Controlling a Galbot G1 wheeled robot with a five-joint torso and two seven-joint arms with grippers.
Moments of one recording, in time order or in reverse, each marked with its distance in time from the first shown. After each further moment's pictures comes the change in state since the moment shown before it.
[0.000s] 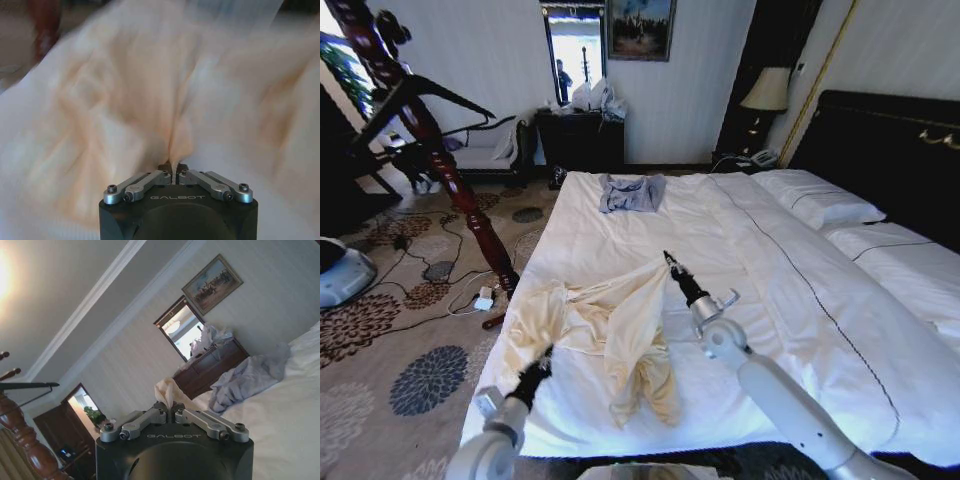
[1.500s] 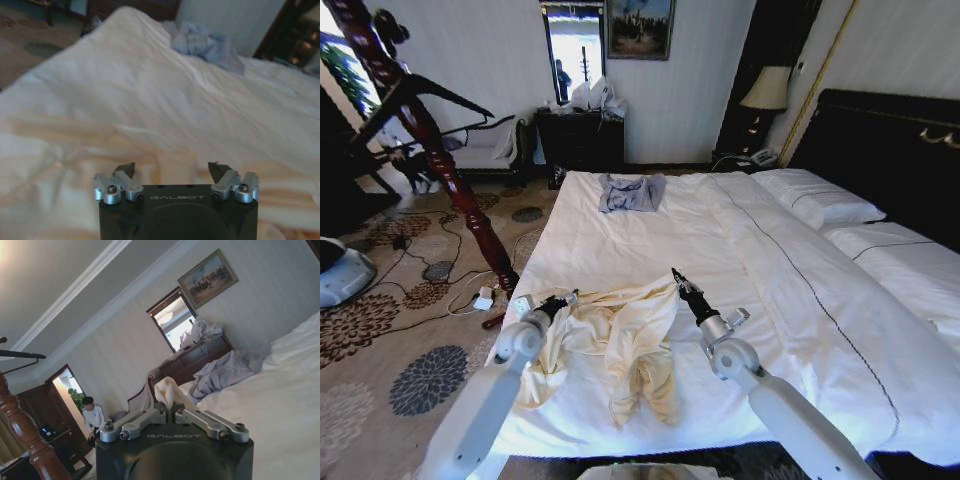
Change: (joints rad) left arm -0.843 0.115 0.261 0.435 -0.378 0.041 -0.097; right arm -0.138 -0.006 0.037 0.005 -0.139 0.022 -0.019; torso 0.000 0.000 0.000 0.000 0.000
